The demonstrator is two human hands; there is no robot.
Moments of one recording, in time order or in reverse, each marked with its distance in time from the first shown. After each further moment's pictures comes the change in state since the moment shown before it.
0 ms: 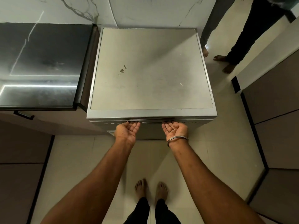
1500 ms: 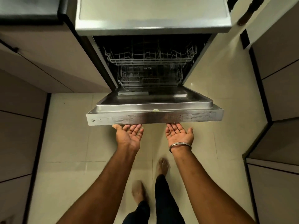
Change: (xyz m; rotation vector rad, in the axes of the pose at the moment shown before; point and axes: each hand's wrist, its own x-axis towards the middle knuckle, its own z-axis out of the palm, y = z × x) left_hand -0.068 -0.158 -0.301 -0.006 0.087 -0.040; right_hand -0.033 0.151 -0.328 0.102 0.001 0.060
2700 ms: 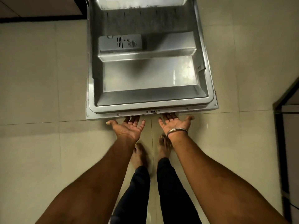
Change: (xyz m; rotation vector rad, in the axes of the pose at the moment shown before) left_hand 0.245 -0.196 -0.311 -0.157 0.009 -0.196; right_hand 0.213 0.155 -0.332 0.119 0.054 0.183
